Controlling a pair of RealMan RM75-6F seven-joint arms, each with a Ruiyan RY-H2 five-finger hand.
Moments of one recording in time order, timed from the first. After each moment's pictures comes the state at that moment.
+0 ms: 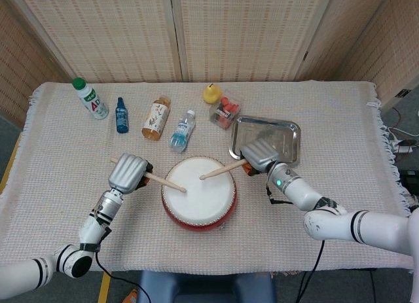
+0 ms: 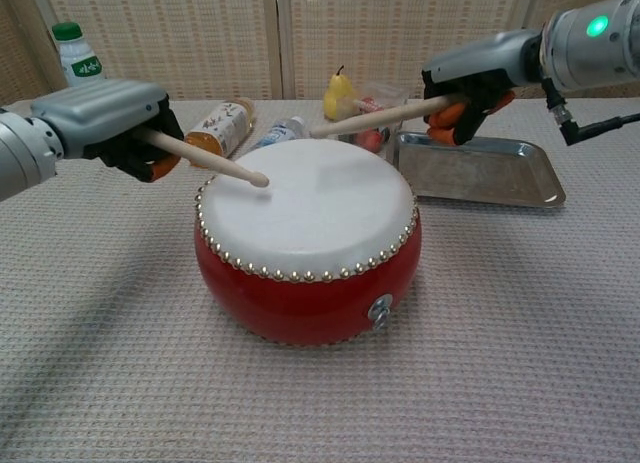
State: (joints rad) left arm -0.69 -1.49 -0.22 -1.46 1.28 1.06 0.34; right arm 1.18 -1.21 -0.01 -1.60 -0.71 0.63 -0.24
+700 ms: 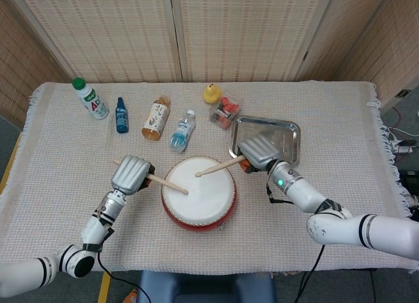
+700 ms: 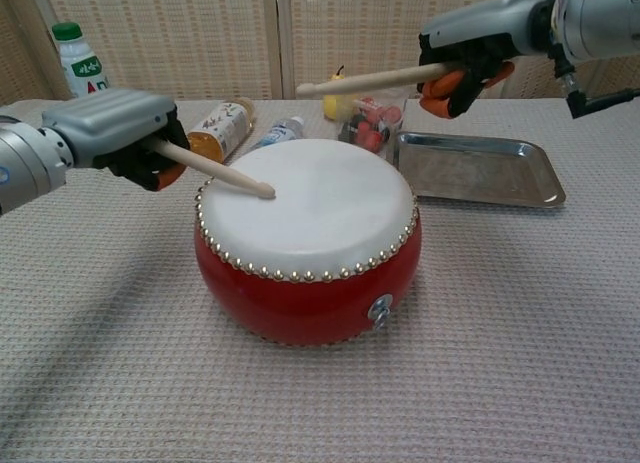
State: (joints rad) left arm -0.71 -1.51 -0.19 -1.44 1.27 1.07 0.36; right arm 1.14 -1.16 0.06 -1.67 -0.76 0.68 -0.21
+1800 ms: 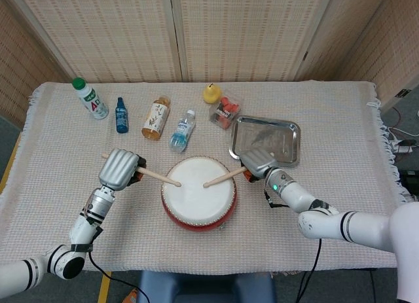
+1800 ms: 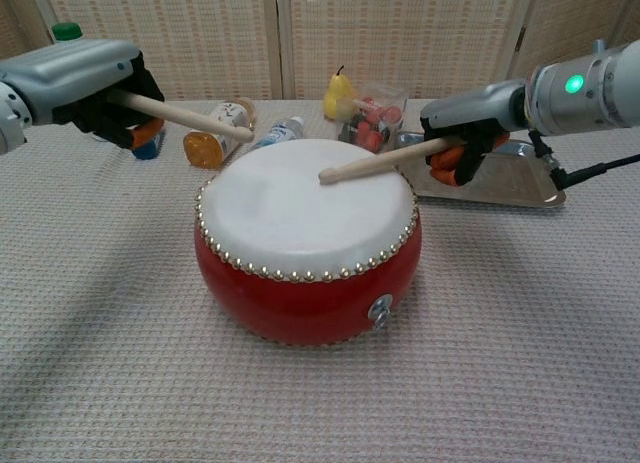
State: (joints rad) left arm -0.69 -1.42 -0.21 -1.52 1.28 1.12 0.29; right arm 1.17 -1.31 -0.03 -1.51 -0.68 0.59 -0.32
